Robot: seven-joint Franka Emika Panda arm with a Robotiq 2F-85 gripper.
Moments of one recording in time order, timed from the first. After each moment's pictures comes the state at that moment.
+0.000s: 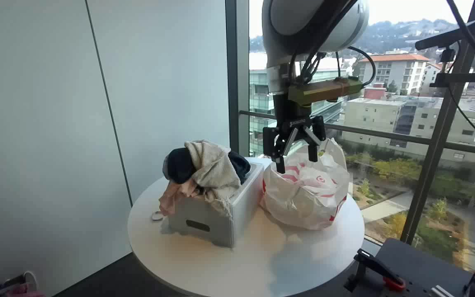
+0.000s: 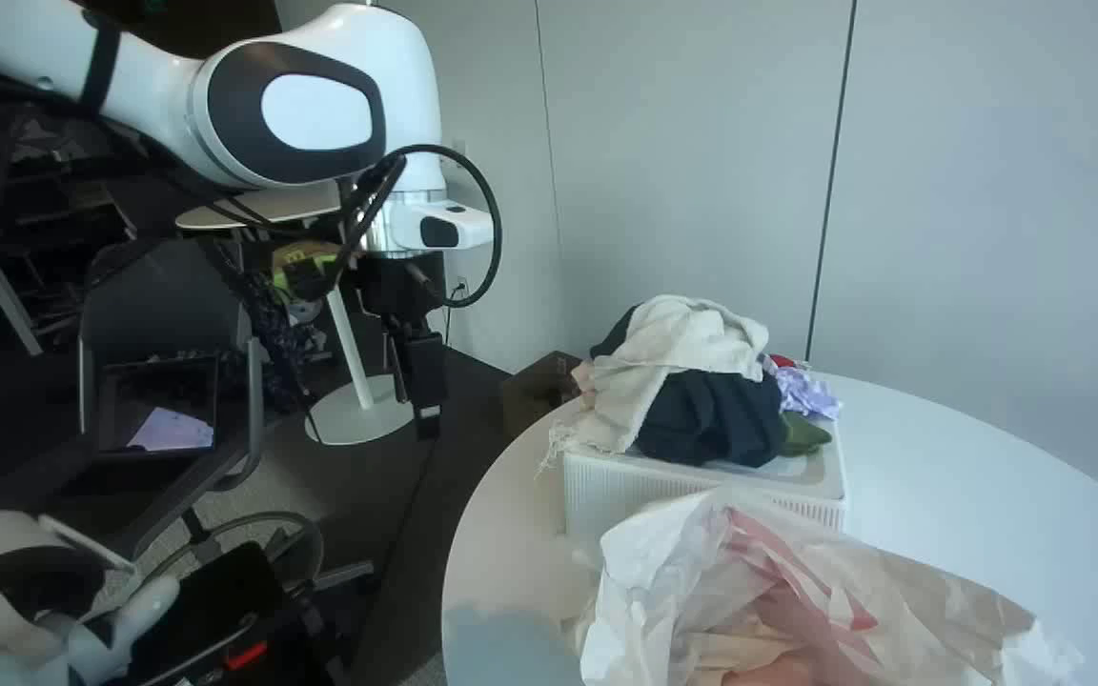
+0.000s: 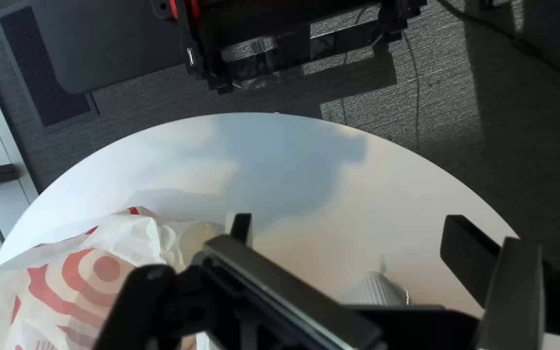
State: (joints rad) arm -0.03 -0.42 0.11 -2.58 -0.02 2.01 0.32
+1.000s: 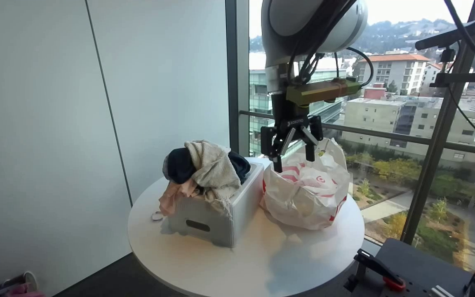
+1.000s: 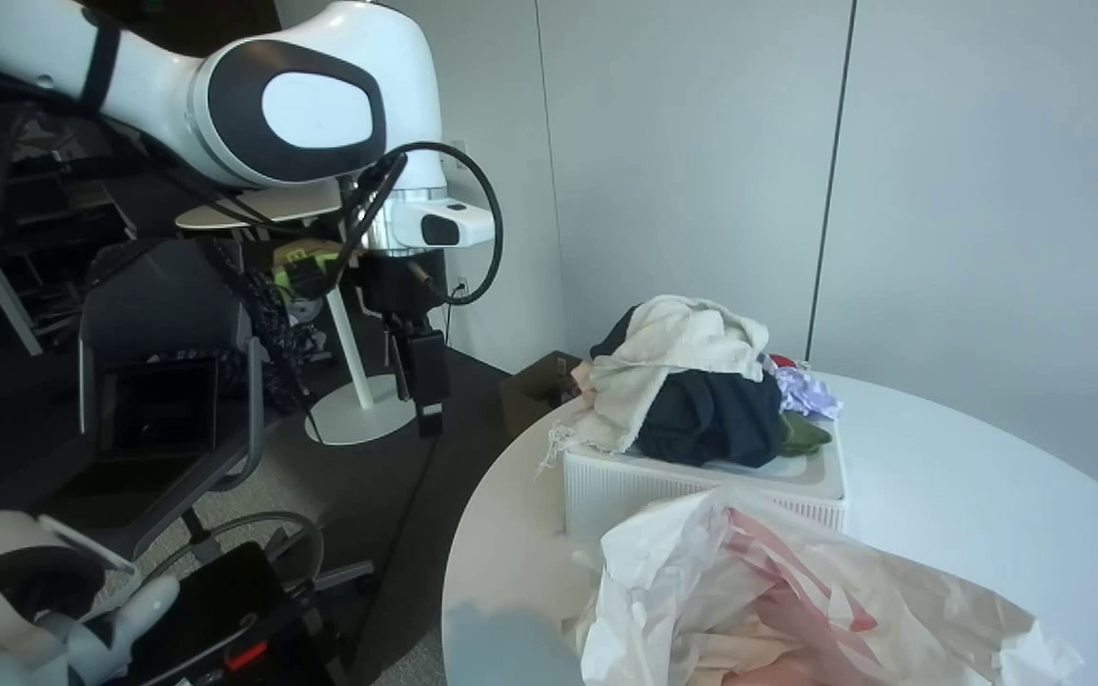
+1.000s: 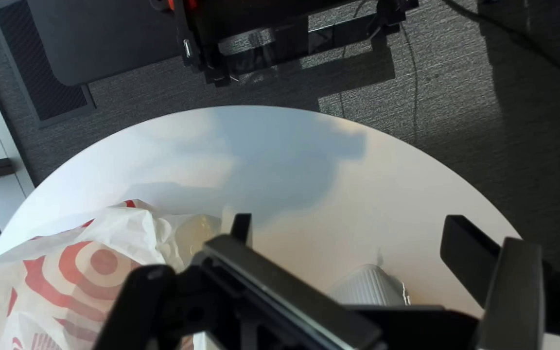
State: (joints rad) arm -0.03 -0.41 0.11 -2.58 -0.02 2.03 0.31
